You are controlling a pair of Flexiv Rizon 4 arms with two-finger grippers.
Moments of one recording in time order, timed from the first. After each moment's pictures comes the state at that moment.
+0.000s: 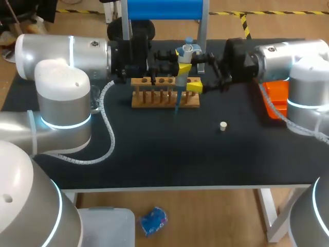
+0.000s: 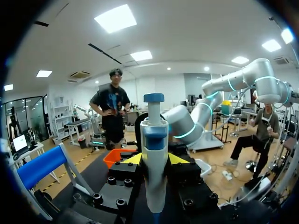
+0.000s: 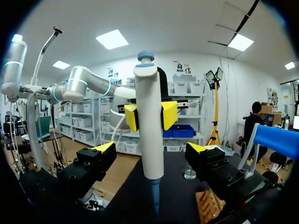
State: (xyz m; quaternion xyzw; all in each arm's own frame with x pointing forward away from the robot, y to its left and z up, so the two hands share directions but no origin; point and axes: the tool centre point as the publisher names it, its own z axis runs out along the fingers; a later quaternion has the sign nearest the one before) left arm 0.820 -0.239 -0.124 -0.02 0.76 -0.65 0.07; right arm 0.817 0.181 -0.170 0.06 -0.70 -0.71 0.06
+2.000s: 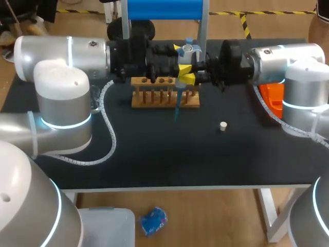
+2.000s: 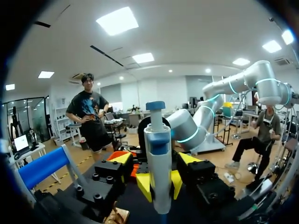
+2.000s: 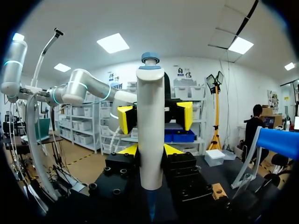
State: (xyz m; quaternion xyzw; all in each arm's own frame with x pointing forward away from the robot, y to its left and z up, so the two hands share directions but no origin) left arm 0.826 -0.235 -0.120 -0.03 0.75 -0.66 0.08; right arm 0.815 0.191 -0.164 0.06 -0.68 -0.72 0.07
